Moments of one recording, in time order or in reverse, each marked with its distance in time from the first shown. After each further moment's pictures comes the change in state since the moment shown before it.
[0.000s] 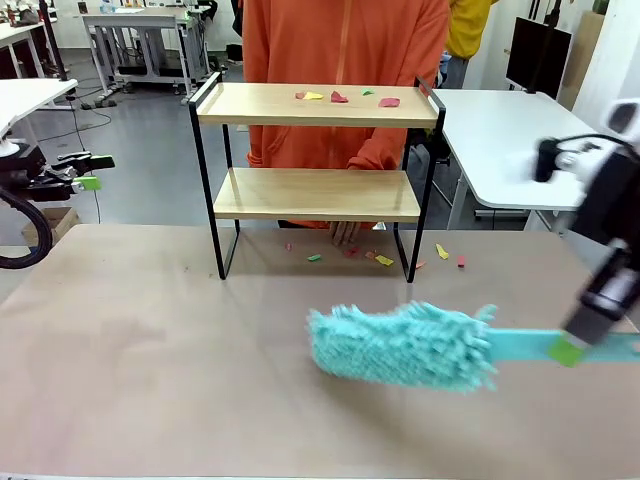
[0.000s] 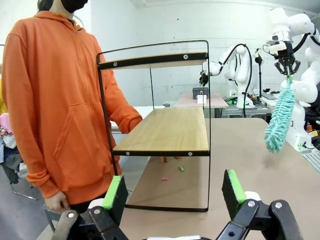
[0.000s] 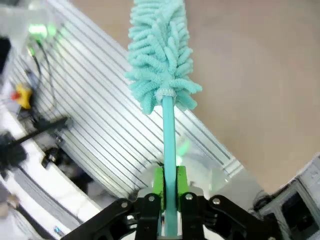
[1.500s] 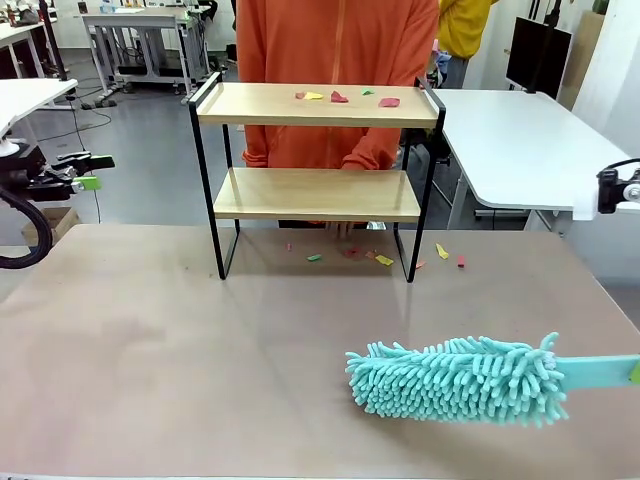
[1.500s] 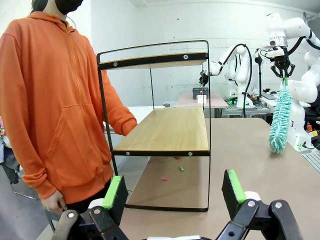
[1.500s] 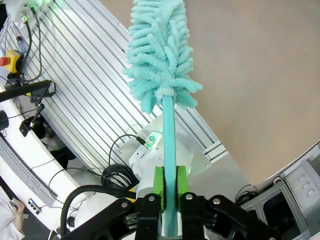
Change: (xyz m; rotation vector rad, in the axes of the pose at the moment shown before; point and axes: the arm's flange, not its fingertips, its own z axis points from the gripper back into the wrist) left arm 0.000 0.000 0.000 0.000 0.000 0.000; right arm -0.051 -0.050 -0.006 -0.010 0.083 0.141
